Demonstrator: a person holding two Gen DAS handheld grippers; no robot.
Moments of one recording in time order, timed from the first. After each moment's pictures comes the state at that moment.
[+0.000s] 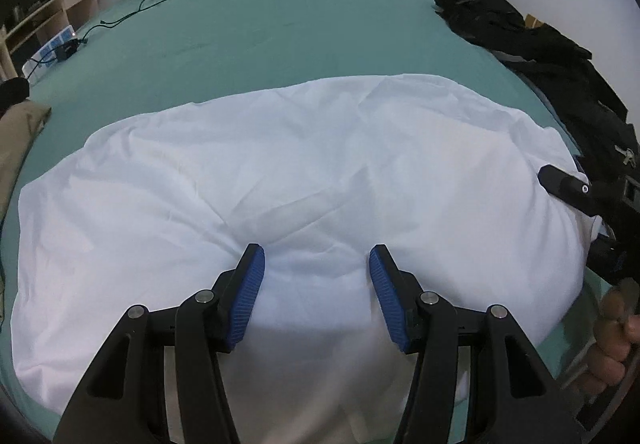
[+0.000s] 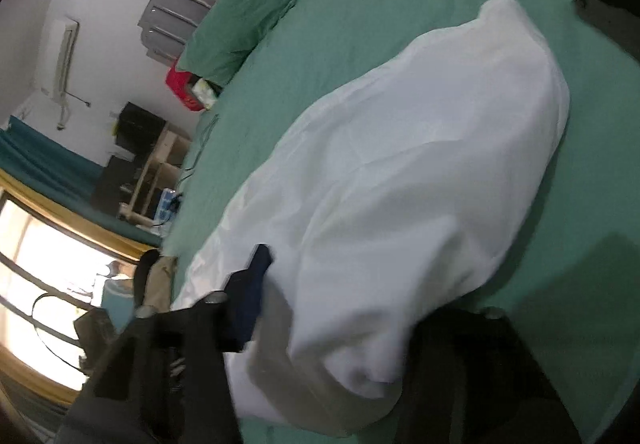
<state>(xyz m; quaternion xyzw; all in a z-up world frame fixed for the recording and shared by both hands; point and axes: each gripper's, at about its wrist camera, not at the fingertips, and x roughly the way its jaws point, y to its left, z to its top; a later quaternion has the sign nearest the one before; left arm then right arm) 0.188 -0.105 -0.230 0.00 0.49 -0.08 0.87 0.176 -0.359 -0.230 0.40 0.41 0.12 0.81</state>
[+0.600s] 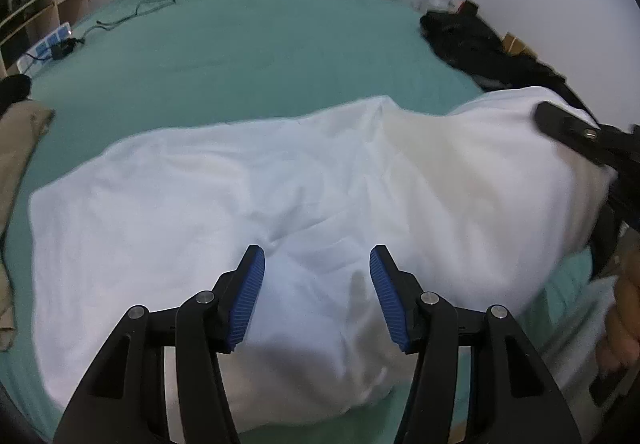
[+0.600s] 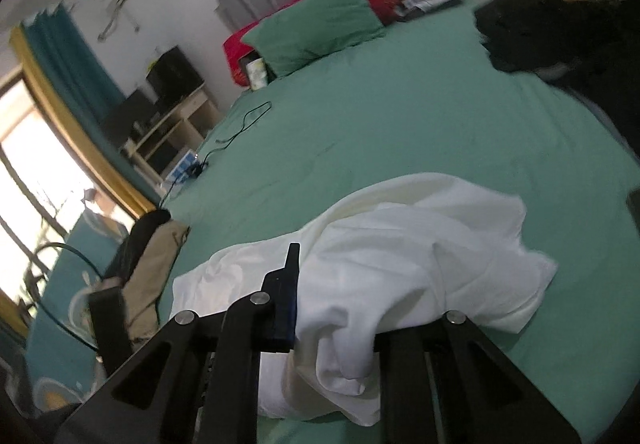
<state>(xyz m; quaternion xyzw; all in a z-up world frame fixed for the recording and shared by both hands) 0.169 -0.055 -0.190 -0.04 0.46 -0.13 0.88 0.185 -0.262 -0.124 0.21 0.37 0.16 0.89</state>
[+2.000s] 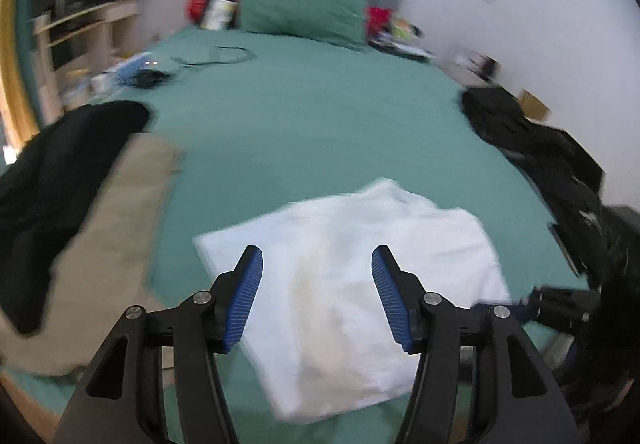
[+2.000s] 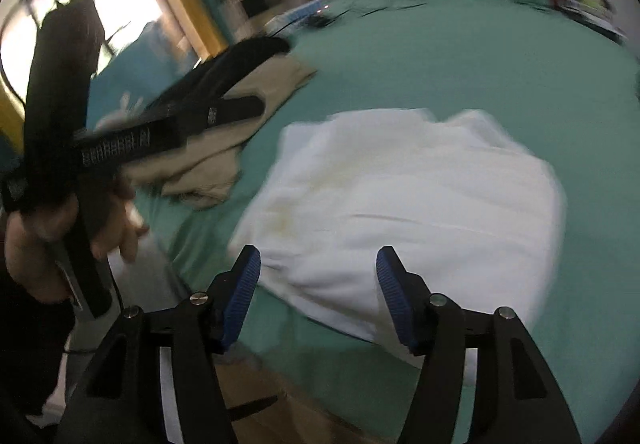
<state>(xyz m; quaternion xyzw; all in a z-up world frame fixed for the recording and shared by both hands) 0.145 0.102 -0.117 -0.06 0.40 -0.11 0.91 0.135 -0.096 -0.143 0.01 0.46 0.32 0.83</state>
